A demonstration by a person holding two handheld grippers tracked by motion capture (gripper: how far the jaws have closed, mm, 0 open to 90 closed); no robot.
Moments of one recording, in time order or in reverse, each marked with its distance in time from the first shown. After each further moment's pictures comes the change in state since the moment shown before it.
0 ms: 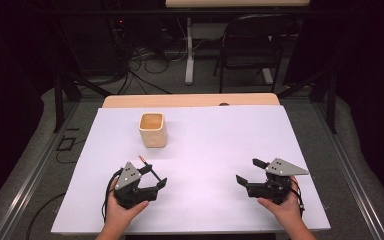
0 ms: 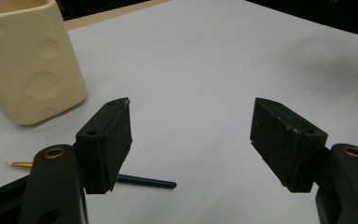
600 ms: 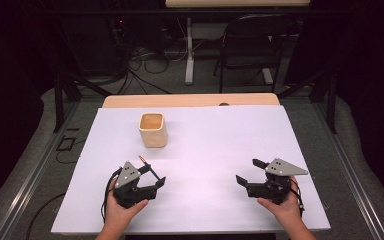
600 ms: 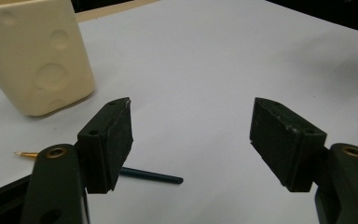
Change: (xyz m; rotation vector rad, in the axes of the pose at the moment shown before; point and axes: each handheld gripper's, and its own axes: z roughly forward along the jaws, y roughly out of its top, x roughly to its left) left arm 0.003 0.000 0.000 0.014 0.025 -0.022; right arm 0.000 -0.001 0.001 0.004 -0.003 -0.005
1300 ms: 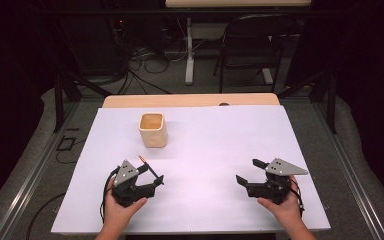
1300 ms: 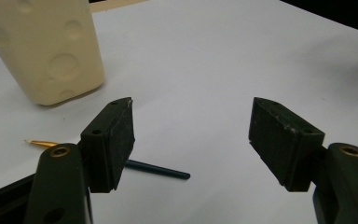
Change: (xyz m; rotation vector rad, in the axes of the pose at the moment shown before) left arm 0.004 0.001 -0.001 0.022 0.028 -0.043; right arm -0.001 -0.001 0.000 0.007 0.003 0.009
